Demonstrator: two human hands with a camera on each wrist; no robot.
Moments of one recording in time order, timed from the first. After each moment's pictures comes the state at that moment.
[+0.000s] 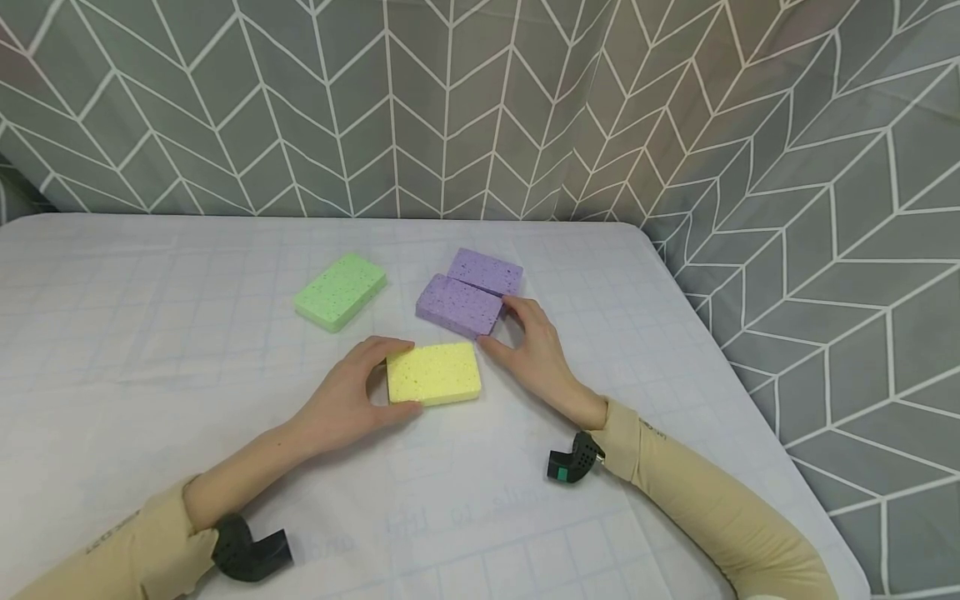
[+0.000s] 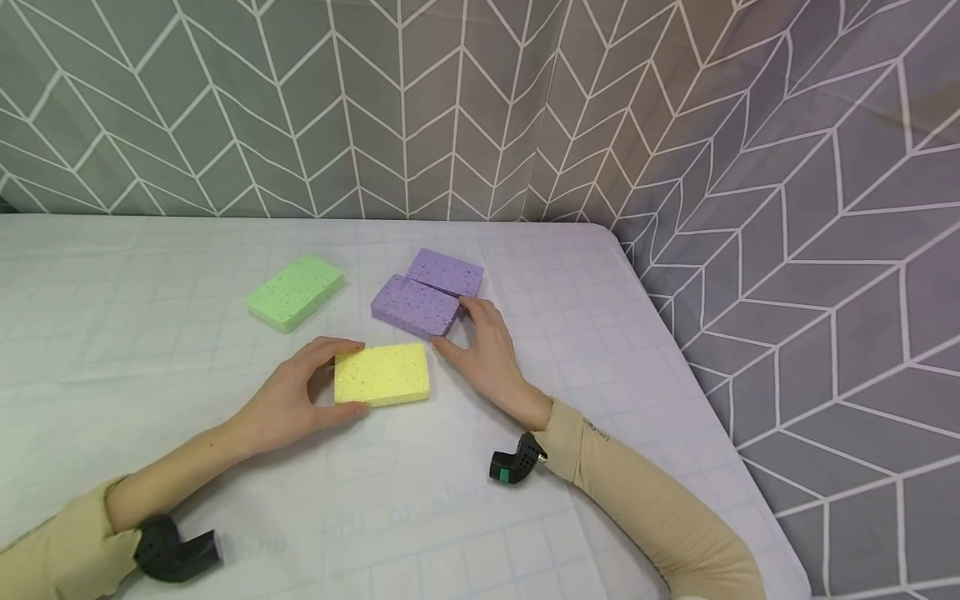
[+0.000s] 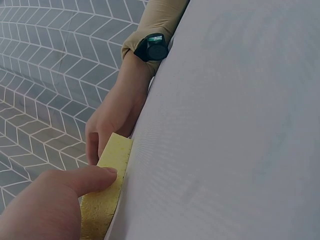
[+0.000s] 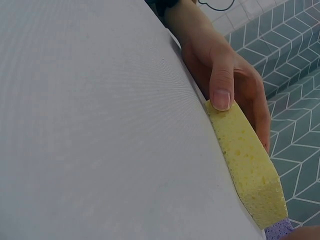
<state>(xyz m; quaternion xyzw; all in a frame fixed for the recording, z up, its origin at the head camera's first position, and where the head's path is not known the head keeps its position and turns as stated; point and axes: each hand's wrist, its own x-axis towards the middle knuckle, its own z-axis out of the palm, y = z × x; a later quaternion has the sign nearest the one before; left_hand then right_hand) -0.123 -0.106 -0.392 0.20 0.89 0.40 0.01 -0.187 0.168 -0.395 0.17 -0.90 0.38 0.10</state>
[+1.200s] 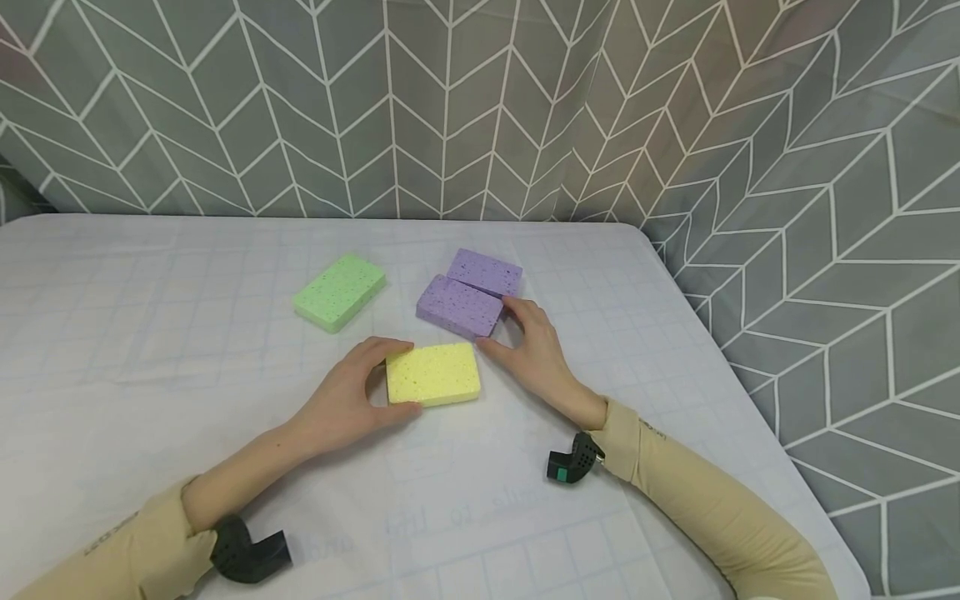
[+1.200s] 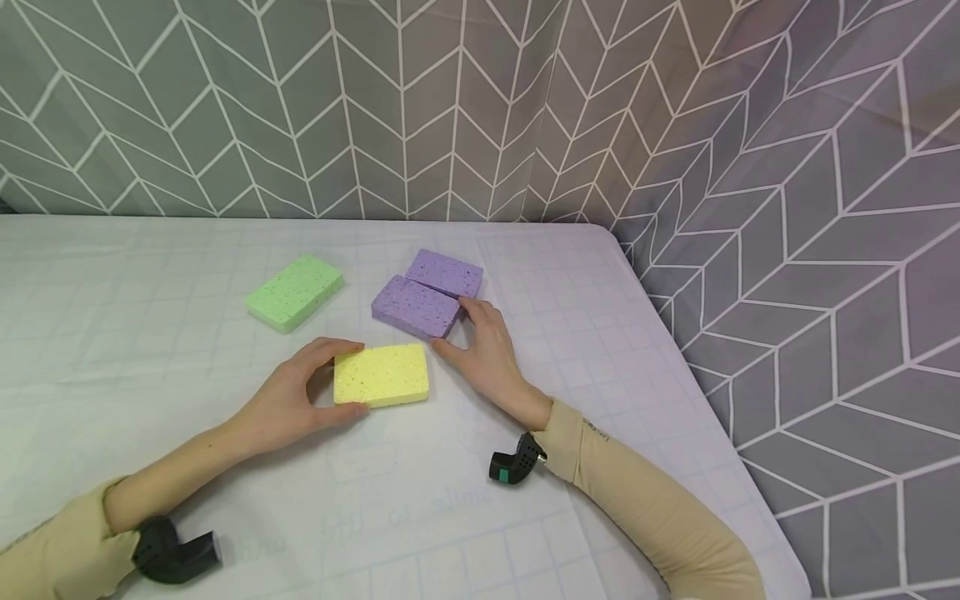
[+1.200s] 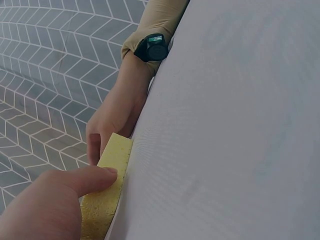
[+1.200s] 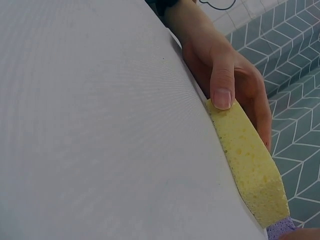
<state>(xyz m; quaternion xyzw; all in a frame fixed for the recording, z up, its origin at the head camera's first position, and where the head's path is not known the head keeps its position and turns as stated) -0.123 -0.105 -0.393 0.20 0.89 0.40 0.00 -0.187 0.168 -0.393 0.16 -0.91 0.38 0.09</state>
